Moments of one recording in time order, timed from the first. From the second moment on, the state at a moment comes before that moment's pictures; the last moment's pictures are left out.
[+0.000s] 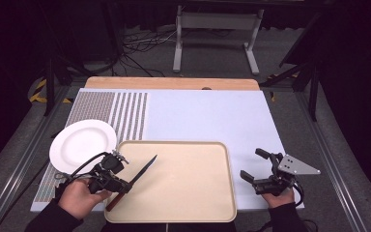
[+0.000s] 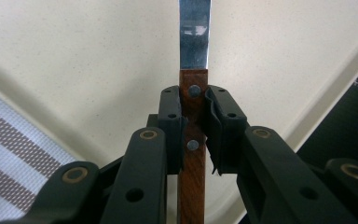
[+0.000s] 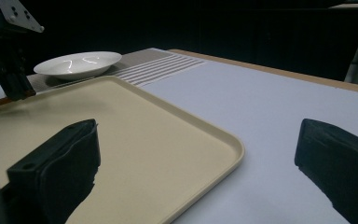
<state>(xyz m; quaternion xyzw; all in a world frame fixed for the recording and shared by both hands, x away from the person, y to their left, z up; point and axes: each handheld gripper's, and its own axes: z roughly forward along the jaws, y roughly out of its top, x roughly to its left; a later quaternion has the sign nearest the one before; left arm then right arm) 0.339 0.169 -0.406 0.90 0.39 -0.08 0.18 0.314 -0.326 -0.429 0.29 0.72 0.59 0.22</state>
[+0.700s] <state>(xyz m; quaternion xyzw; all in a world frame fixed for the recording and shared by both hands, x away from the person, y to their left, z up) 0.346 0.167 -0.421 0.90 0.40 -0.09 0.17 0.315 -0.326 -0.430 0.28 0.72 0.59 0.22</state>
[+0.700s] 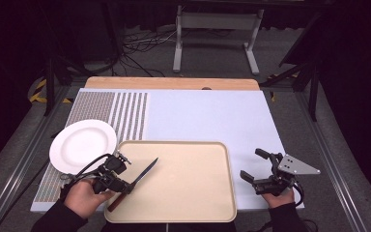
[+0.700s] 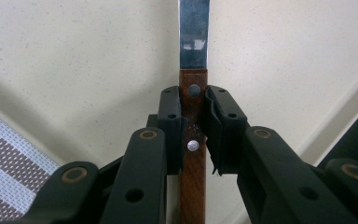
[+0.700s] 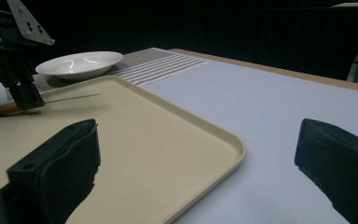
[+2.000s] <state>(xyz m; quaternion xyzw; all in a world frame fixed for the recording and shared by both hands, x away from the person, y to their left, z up) 0.340 0.125 -0.422 0.94 0.30 -0.04 0.18 0.315 -0.326 -0.430 0.29 0.72 0.59 0.21</state>
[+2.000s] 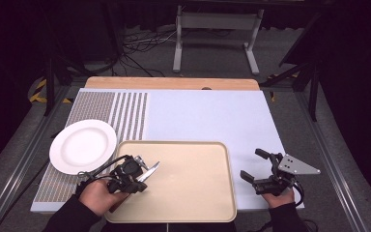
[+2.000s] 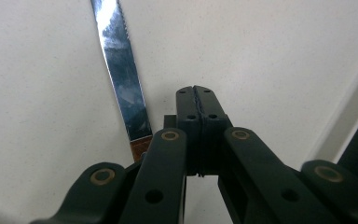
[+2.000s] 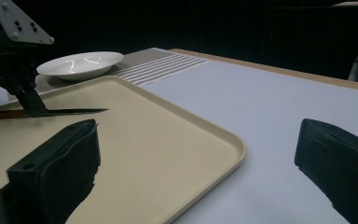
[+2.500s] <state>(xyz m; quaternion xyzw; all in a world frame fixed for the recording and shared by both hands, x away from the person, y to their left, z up) 0.345 0.133 -0.428 0.93 0.31 -0.04 0.16 0.315 -0.326 -0.430 0.29 0.72 0.59 0.21</state>
